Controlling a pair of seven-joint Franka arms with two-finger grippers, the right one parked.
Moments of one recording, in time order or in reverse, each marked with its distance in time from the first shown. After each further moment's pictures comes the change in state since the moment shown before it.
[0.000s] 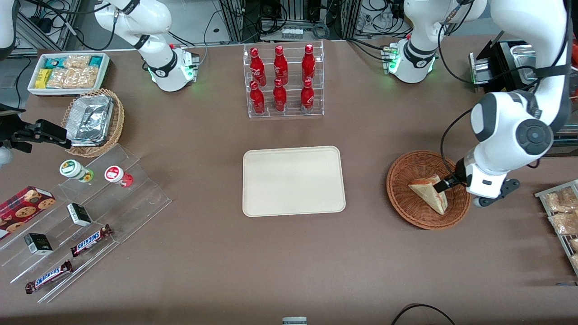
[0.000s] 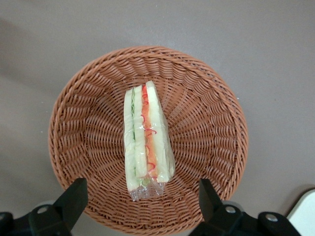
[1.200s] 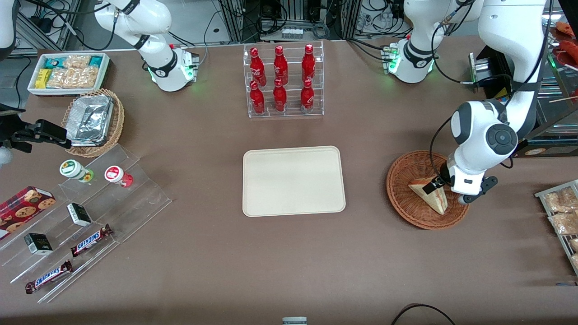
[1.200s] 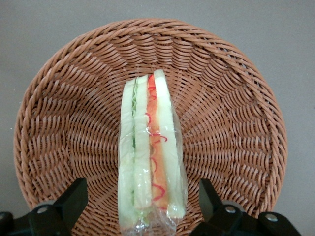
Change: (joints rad) arm -0.001 0.052 -0.004 -0.140 0.000 0.225 -0.061
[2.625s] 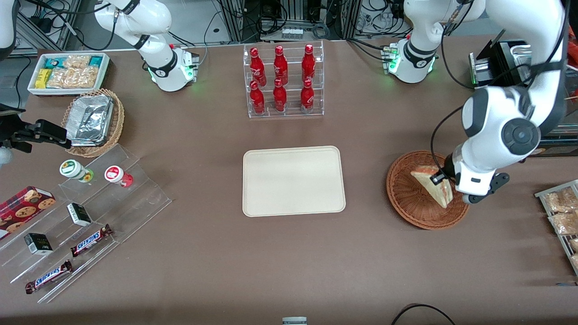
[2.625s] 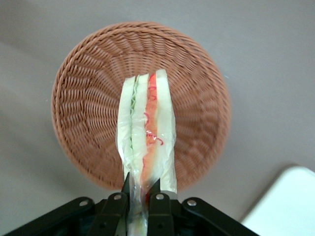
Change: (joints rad) arm -0.003 -0.082 -0.100 0.323 0.024 -0.526 -0.059
